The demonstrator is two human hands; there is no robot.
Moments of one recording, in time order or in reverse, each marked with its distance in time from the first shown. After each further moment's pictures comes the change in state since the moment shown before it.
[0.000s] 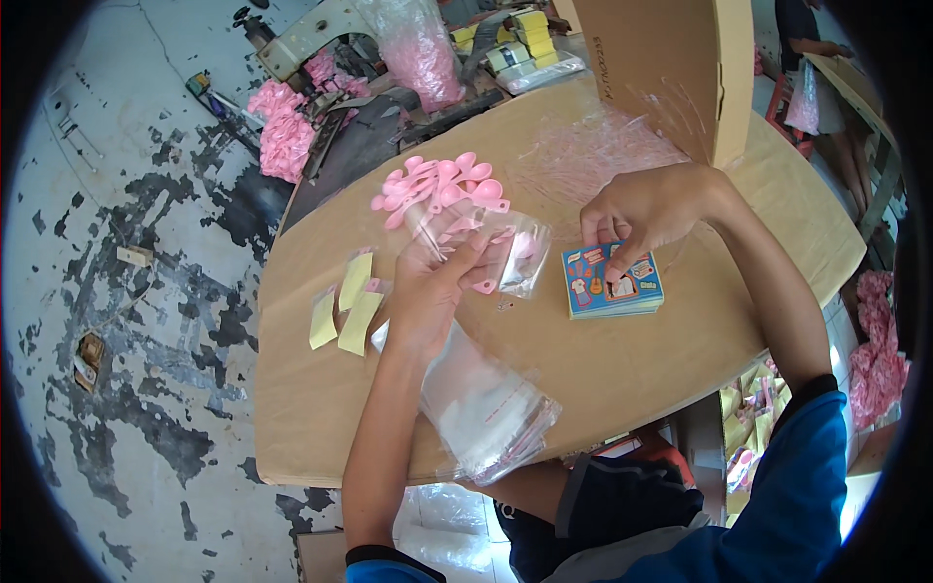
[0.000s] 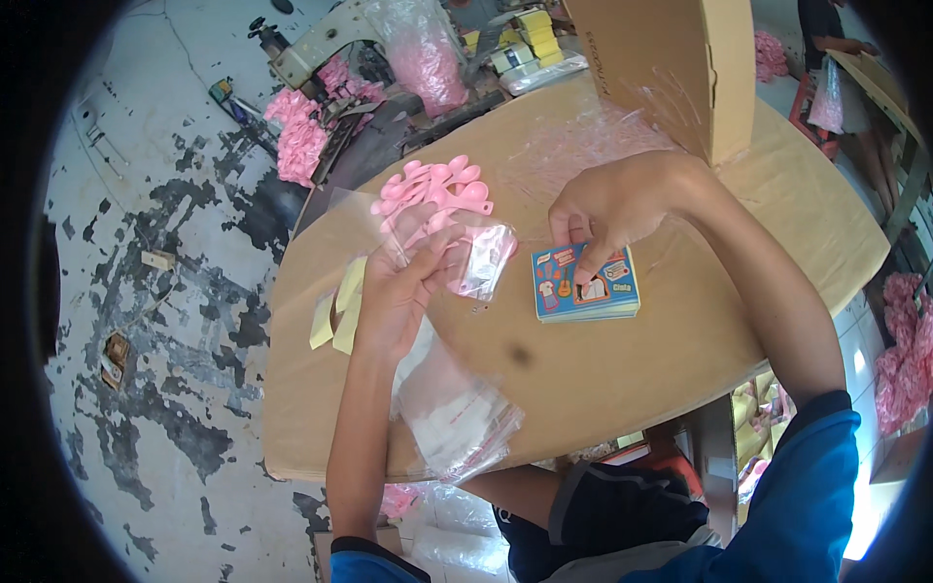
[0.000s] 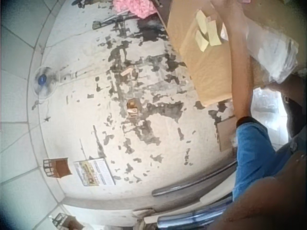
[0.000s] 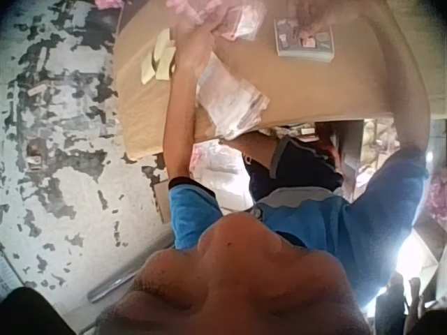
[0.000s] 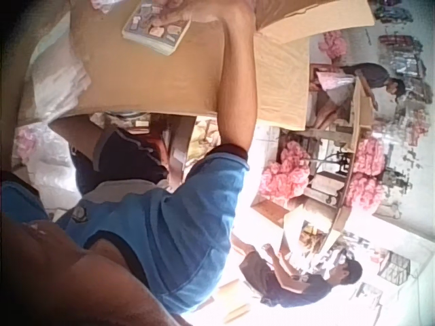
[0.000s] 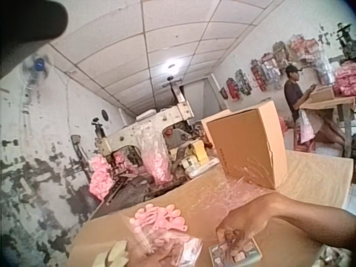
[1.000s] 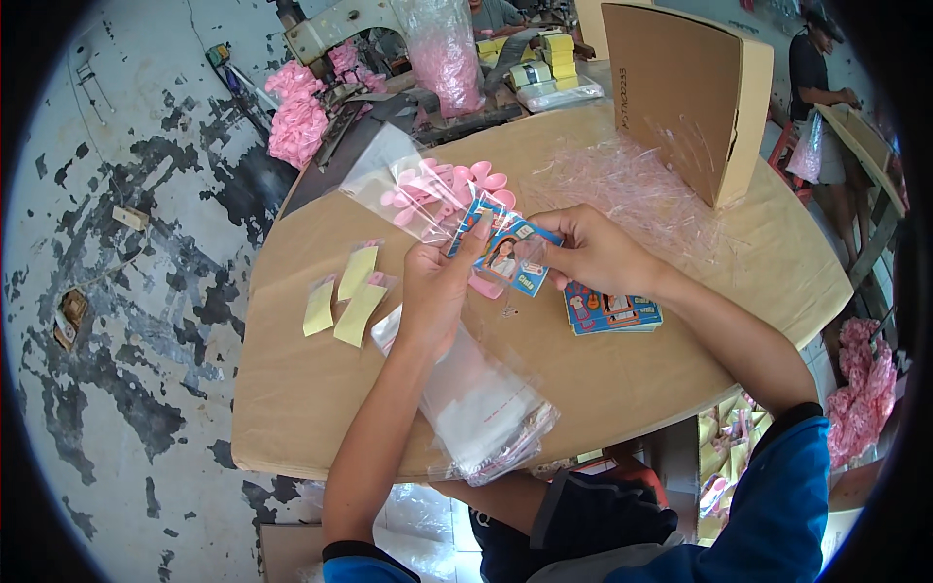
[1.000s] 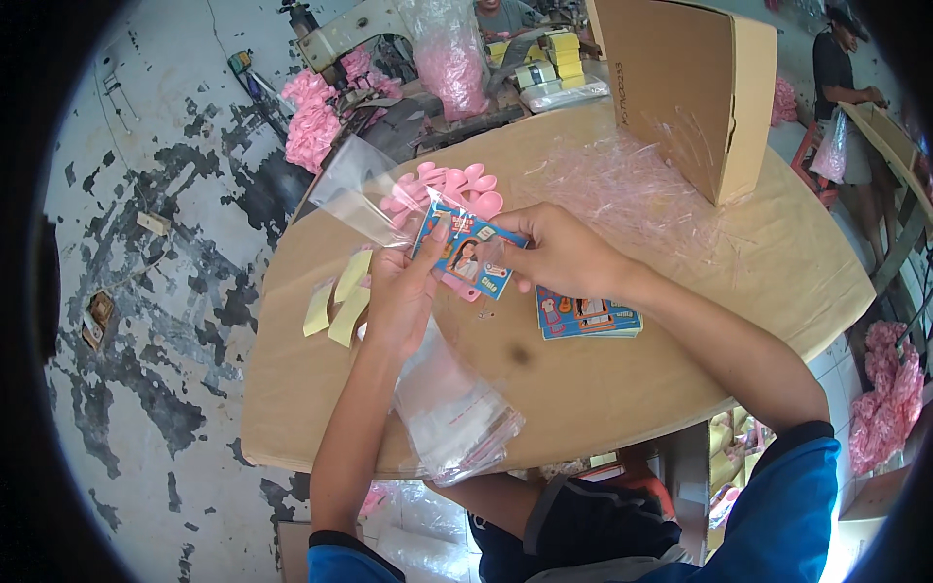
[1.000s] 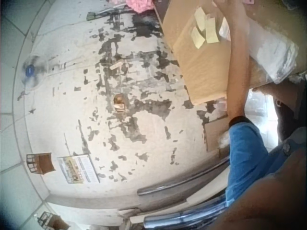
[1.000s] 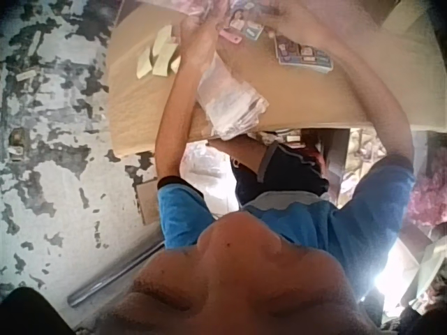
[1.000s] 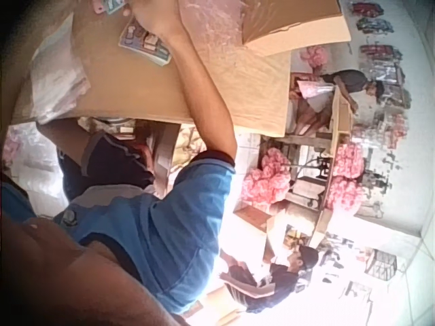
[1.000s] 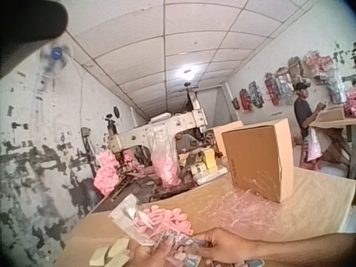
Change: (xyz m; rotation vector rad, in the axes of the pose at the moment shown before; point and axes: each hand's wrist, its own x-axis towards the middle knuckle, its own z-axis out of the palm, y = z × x) left_hand 0.001 -0.010 -0.010 -0.044 0.083 0.085; right_hand 0.052 -0.046 0.052 0.628 0.463 -0.178
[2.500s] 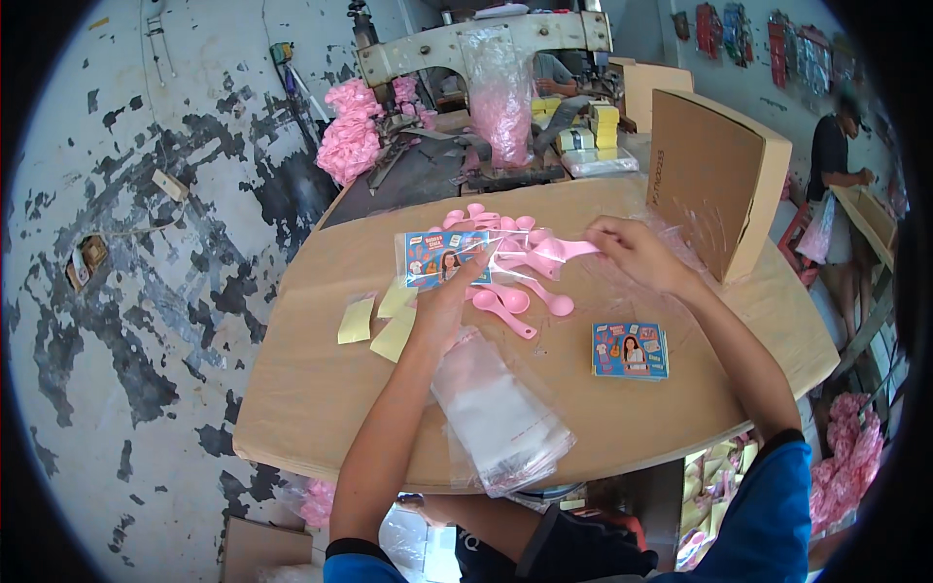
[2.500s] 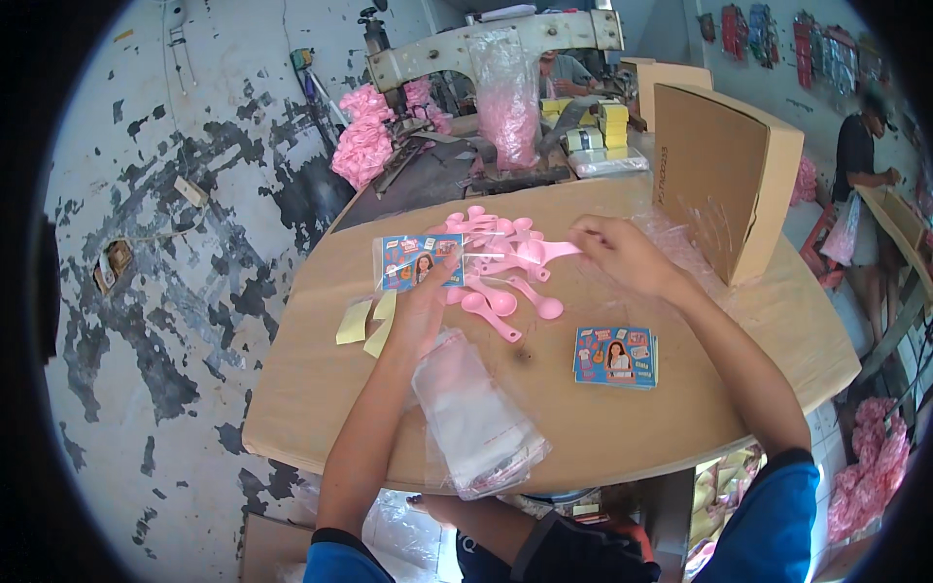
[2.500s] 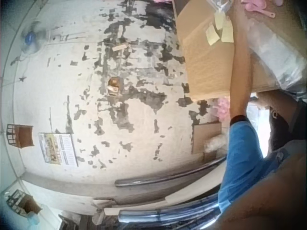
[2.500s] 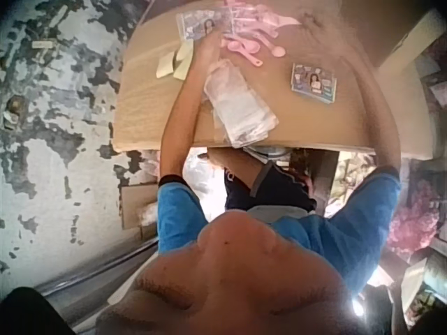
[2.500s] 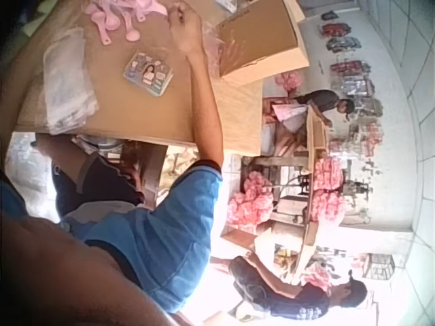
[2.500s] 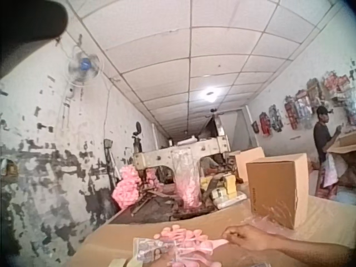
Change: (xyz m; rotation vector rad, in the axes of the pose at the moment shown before) left_hand 0.012 0.019 -0.052 -0.115 0.102 0.189; right_hand 0.039 0.011 -0.058 -0.436 0.126 -0.152
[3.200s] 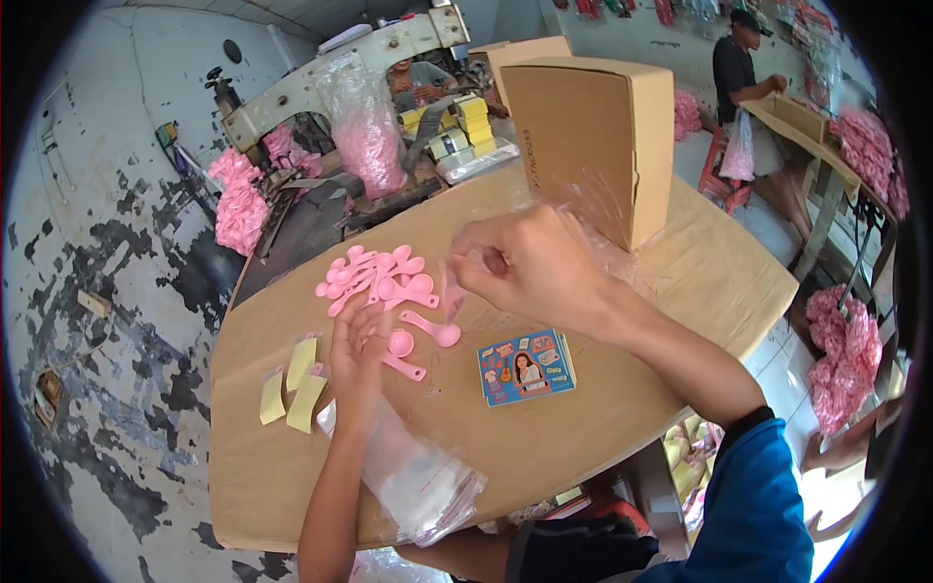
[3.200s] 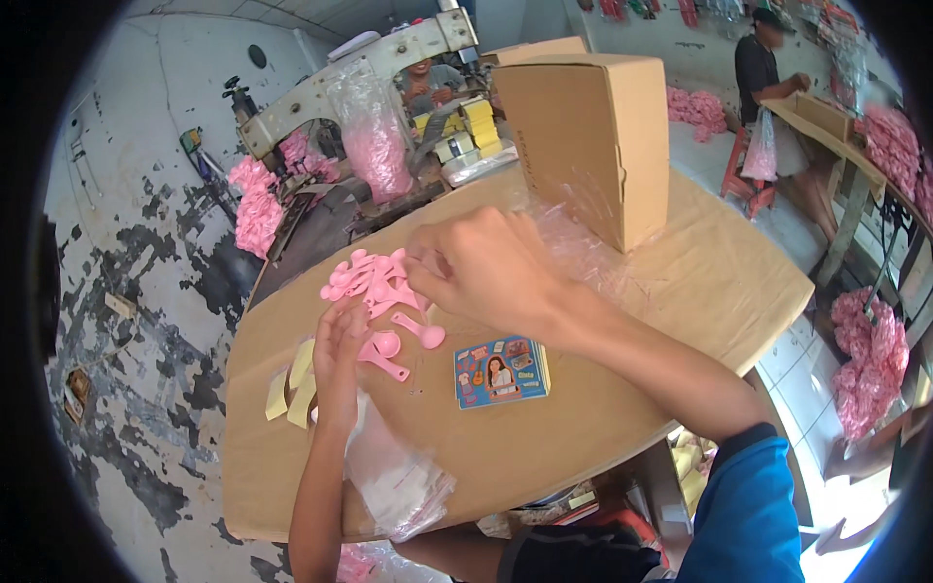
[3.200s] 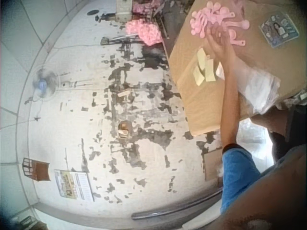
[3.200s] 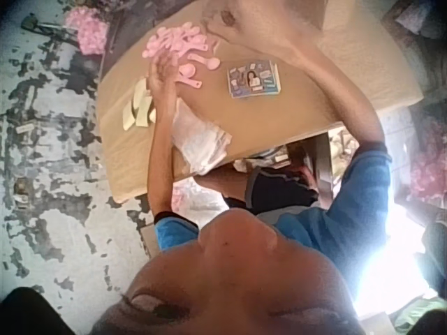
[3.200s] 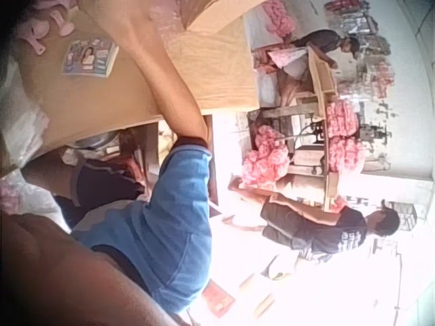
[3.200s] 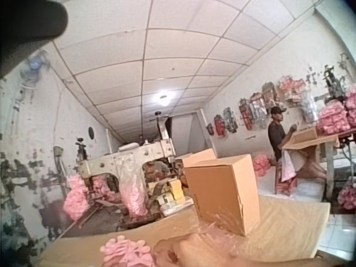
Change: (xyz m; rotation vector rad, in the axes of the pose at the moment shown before) left_hand -0.015 -0.031 0.045 0.376 -0.078 -0.022; right_hand -0.054 -0.070 -0.040 -0.385 0.475 -0.168
